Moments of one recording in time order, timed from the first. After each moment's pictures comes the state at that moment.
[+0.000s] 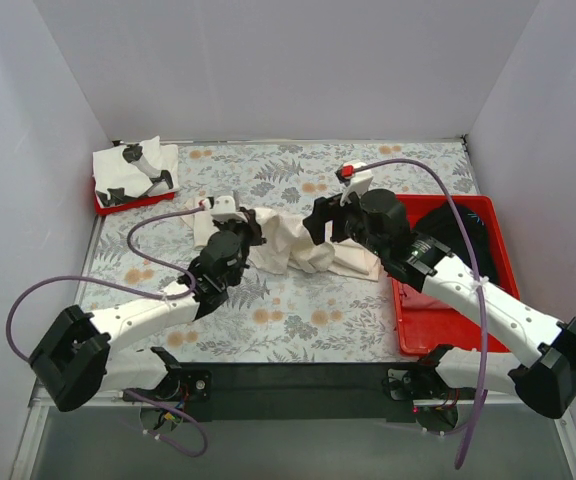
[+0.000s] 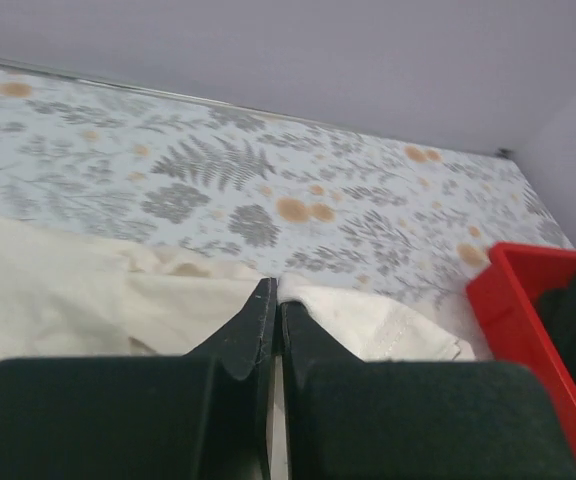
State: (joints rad) left arm -0.83 1.25 0.61 0.63 -0.59 -0.35; right arm 0.78 1.19 1.04 -0.16 0.09 0.26
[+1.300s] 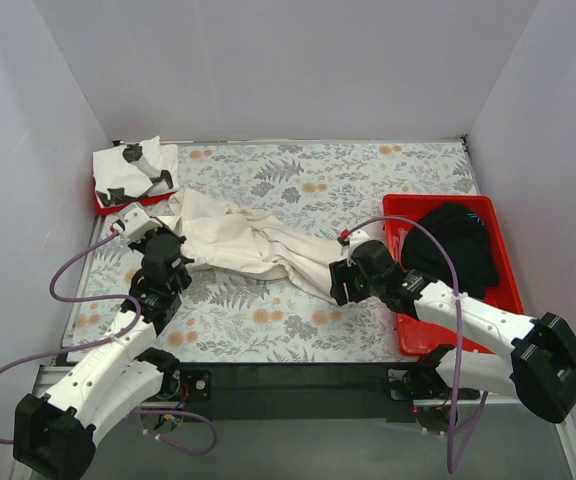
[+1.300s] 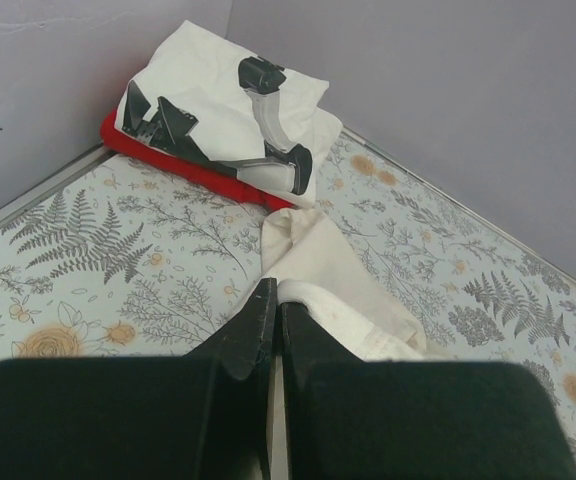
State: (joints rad) left arm -0.41 0.80 0.51 0.21 -0.92 -0.40; right arm 0.76 1.15 0.59 -0.23 0.02 0.30
